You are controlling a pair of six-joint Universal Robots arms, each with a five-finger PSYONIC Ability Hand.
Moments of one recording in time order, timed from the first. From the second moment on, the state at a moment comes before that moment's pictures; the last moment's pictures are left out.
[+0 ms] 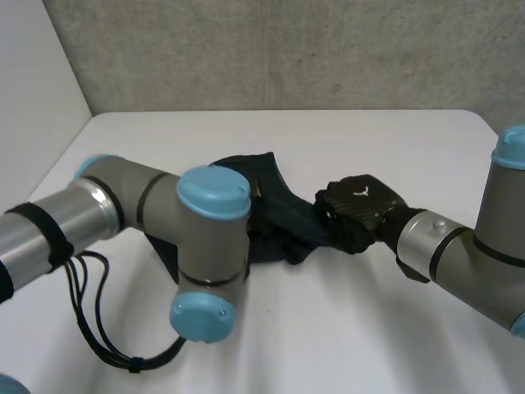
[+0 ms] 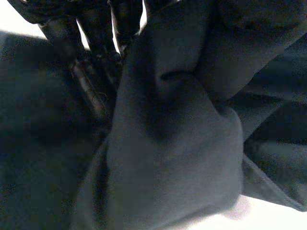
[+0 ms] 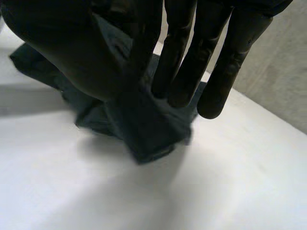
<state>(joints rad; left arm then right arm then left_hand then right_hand) 3.94 -2.39 -1.02 3.10 -1.93 2.71 1.95 -1.24 1.55 0.07 1.14 2.82 1.10 1.18 1.15 1.19 0.95 0.95 1.16 1.19 1.19 0.97</state>
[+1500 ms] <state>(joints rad) 3.96 -1.90 -1.47 2.87 -2.00 3.06 2.10 -1.01 1.38 0.12 1.47 3.49 0.23 0.20 0.21 0.21 0.05 0.21 0.22 0.21 0.23 0.07</state>
